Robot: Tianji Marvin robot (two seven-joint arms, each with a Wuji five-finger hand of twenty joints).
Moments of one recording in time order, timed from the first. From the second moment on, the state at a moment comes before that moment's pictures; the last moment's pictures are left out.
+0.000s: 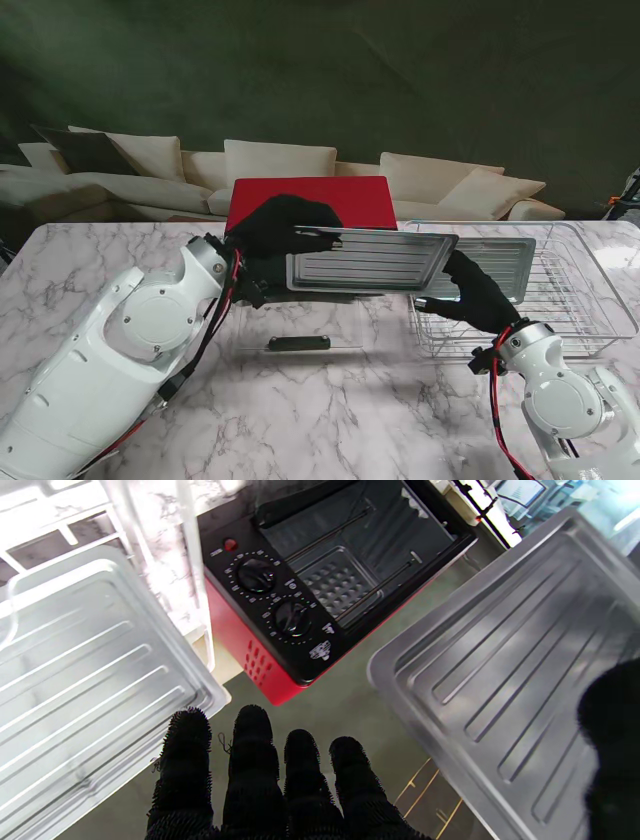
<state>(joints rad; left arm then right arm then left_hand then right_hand) 1.28 -1.10 -1.09 -1.79 0.31 -0.25 -0.17 -1.77 -1.09 1.53 -1.80 -0.42 -0.18 0.11 1.18 -0.36 0.12 -0.02 0.84 0.13 0.68 0.65 1.09 0.16 0.38 0.57 1.16 0.17 0.58 0.50 0.76 0.19 1.21 0.34 0.11 -0.53 0.68 -0.15 0.15 0.20 0.19 0.49 0.21 0.18 0.37 0.21 0.44 0.15 0.10 0.20 0.10 0.28 0.75 0.35</state>
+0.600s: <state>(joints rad) 1.26 -1.11 -1.04 -1.76 0.28 -0.23 -0.11 -1.74 -1.10 1.45 -1.79 -0.23 -0.17 0.14 1.18 -0.36 0.12 -0.02 0.84 0.13 0.69 0.66 1.09 0.16 0.38 0.57 1.16 0.17 0.58 0.51 0.76 0.19 1.21 0.34 0.64 -0.50 0.91 -0.14 0.24 0.10 0.59 0.53 0.57 0.07 0.71 0.36 0.75 0.10 0.48 0.43 0.43 0.24 1.19 0.60</state>
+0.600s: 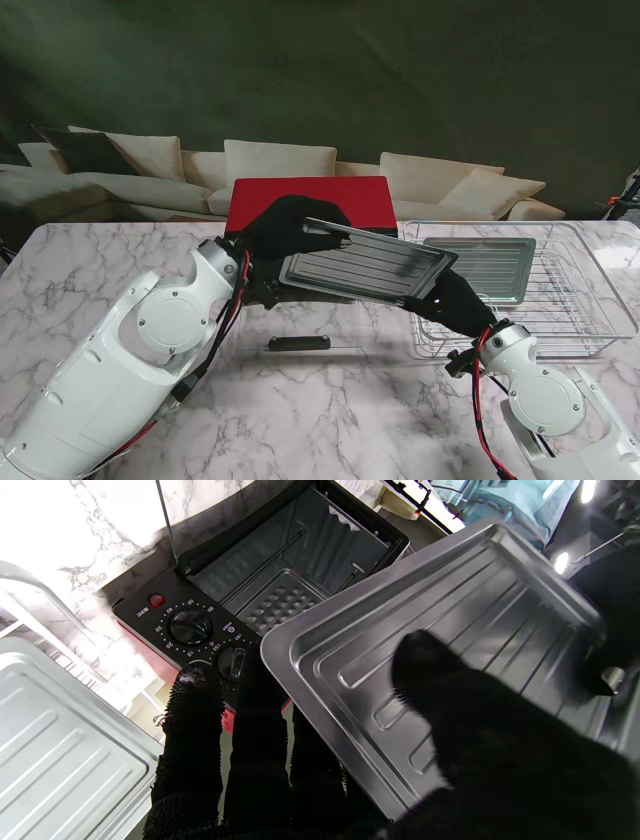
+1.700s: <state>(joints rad) 1.23 -1.12 -0.96 -1.65 0.22 -0.12 -0.13 -1.80 -1.15 1.44 -1.91 -0.07 -0.03 -0.03 1.19 -0.30 0.07 -0.01 0.84 0.10 0.65 0.54 1.09 0.17 0.43 0.56 1.16 0.17 0.61 0.51 0.76 0.19 1.24 0.34 0.79 -0.50 0.92 -0.23 0.59 -0.15 0.95 0.45 1.02 0.14 0.81 0.45 1.19 0.27 0.62 0.50 0.99 0.46 1.36 0.44</state>
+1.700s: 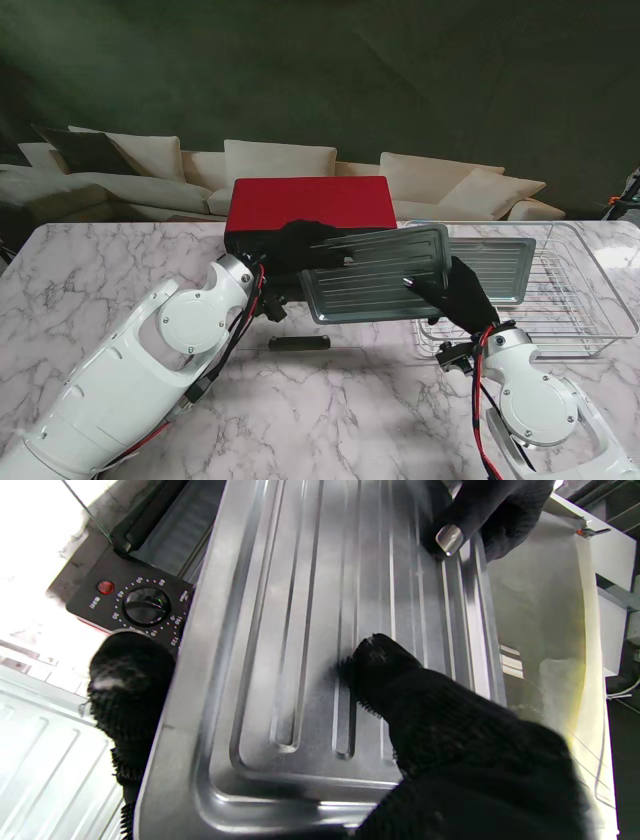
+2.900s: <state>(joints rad) 1.23 -1.10 -1.05 -1.68 0.19 -0.11 -0.29 -1.86 -1.18 1.44 -2.00 0.20 0.20 -0.02 0.80 -0.21 0.01 0.02 0.47 0.14 0.15 0.44 0.37 0.19 0.07 0.20 0.40 0.30 0.19 0.34 0.08 0.36 0.58 0.33 0.79 -0.68 1.06 -0.31 0.83 -0.03 0.76 0.54 1.04 0.20 0.84 0.70 1.23 0.21 0.93 0.58 1.05 0.36 1.50 0.58</state>
